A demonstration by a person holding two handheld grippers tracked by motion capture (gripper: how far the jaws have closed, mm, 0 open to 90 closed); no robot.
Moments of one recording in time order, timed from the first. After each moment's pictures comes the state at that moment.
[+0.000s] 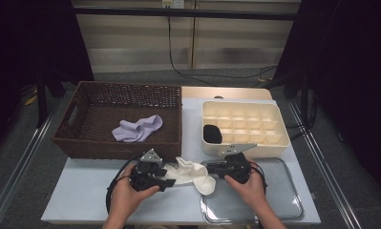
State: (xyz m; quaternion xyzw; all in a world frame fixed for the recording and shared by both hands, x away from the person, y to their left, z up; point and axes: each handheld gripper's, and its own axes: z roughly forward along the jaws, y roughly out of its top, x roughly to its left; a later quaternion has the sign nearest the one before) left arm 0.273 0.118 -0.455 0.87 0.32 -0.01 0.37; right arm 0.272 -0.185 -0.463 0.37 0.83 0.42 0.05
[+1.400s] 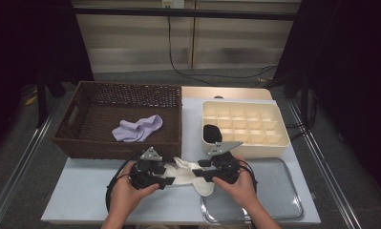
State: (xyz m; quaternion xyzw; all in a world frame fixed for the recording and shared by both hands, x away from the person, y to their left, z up) left arm 0.276 0.119 -0.452 0.87 0.32 0.00 0.37; right arm 0.273 -0.147 -0.448 0.32 0.85 0.42 0.06
